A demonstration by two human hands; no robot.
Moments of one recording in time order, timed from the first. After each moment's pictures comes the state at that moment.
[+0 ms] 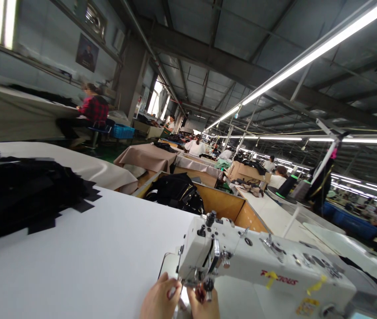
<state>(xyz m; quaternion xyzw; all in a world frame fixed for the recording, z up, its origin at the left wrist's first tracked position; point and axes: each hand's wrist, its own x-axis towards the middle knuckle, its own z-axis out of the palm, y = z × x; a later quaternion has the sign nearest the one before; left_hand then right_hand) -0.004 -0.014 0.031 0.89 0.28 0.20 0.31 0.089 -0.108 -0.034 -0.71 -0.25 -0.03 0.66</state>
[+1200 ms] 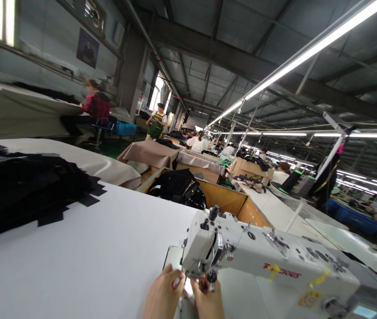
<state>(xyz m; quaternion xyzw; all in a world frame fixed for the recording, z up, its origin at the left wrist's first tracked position) -0.004 -0.019 0.040 0.89 0.31 0.15 0.30 0.085 -0.117 -0.020 -0.71 -0.27 0.03 0.65</state>
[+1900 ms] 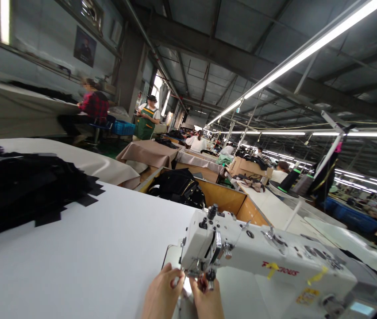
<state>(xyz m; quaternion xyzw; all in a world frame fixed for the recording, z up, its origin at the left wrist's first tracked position) -0.005 -0.018 0.038 0.89 0.30 0.15 0.30 0.082 -0.117 -0.017 -0.70 -0.26 0.03 0.66</state>
